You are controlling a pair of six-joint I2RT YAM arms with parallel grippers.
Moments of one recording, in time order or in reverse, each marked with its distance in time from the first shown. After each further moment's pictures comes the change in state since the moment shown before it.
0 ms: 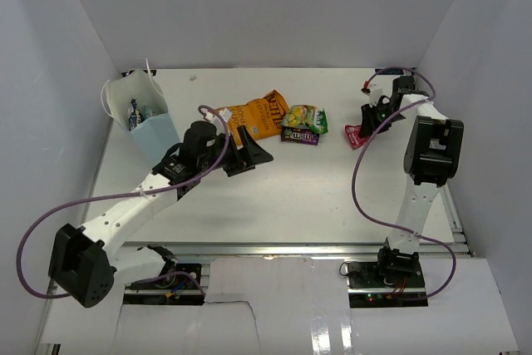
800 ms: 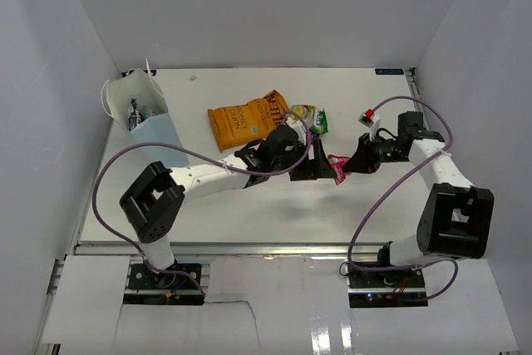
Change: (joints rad) left arm -0.361 0.589 0.326 0.217 -0.089 -0.002; right arm 0.024 -0.715 -0.673 -0.064 -0.473 -0.045
